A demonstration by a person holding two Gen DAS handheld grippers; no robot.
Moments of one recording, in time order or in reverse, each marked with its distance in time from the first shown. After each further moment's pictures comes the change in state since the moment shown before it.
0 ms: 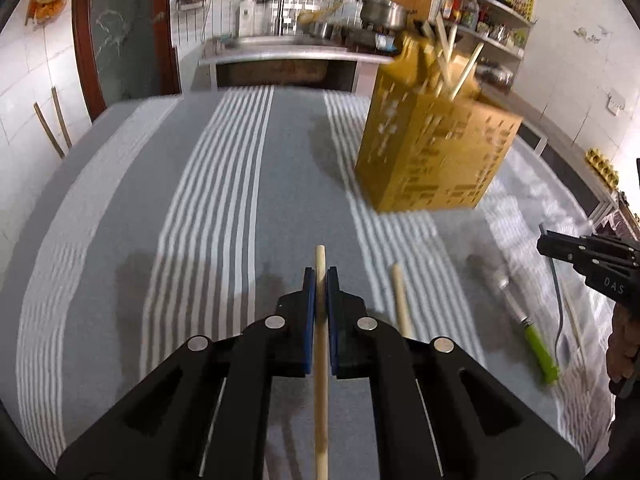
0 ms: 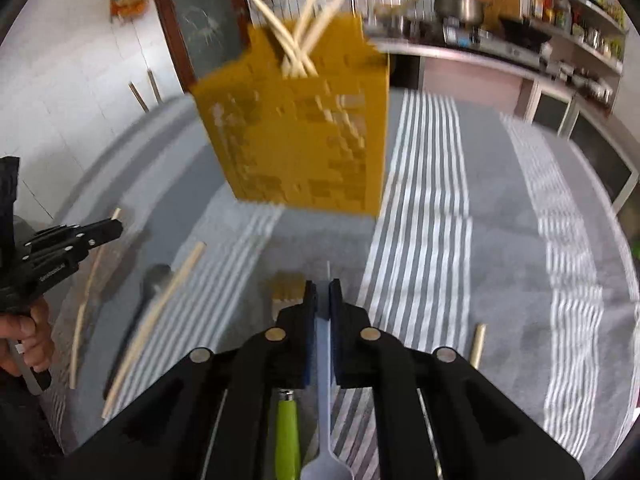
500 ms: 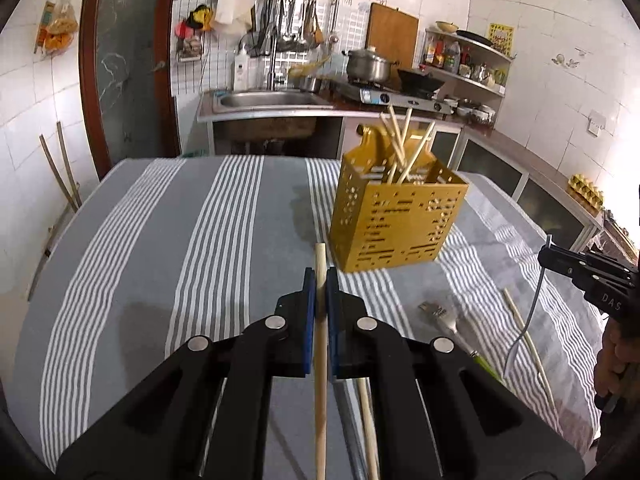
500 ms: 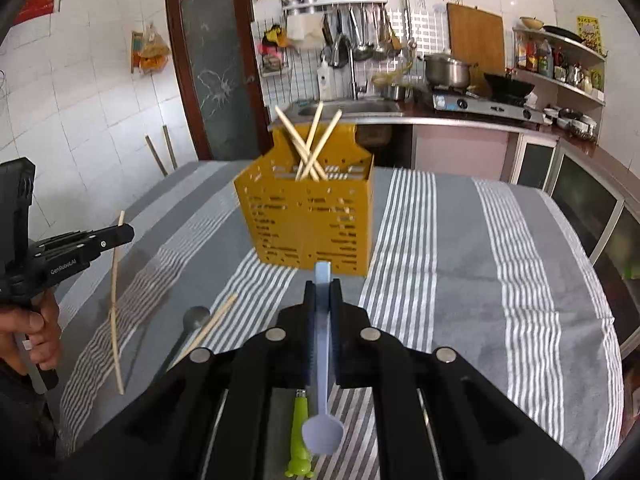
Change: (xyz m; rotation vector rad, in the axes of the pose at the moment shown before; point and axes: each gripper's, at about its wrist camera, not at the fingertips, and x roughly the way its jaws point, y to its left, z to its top) left arm -0.067 -0.020 0.021 0.024 -0.170 -0.015; right arm -0.071 -0.010 -0.004 0.000 -0.220 0.003
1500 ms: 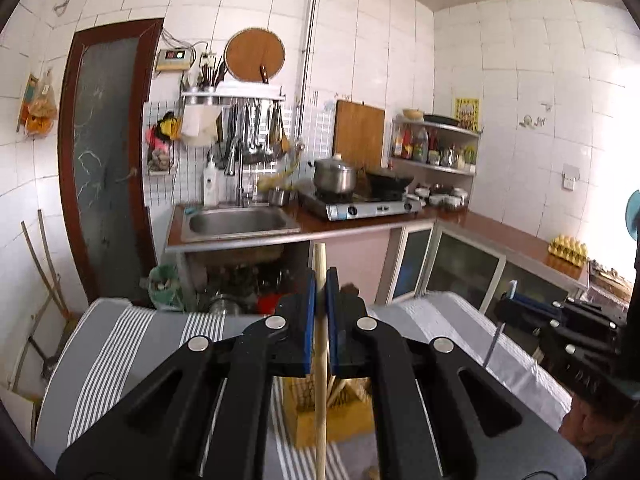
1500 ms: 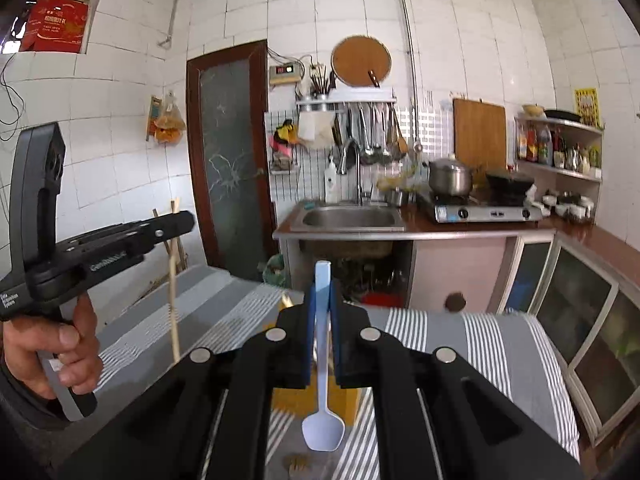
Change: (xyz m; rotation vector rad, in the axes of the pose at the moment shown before) left arm -0.026 -0.065 0.172 0.061 -0.346 -0.070; right arm -0.032 0.014 0.143 -0.079 -0.325 0.001
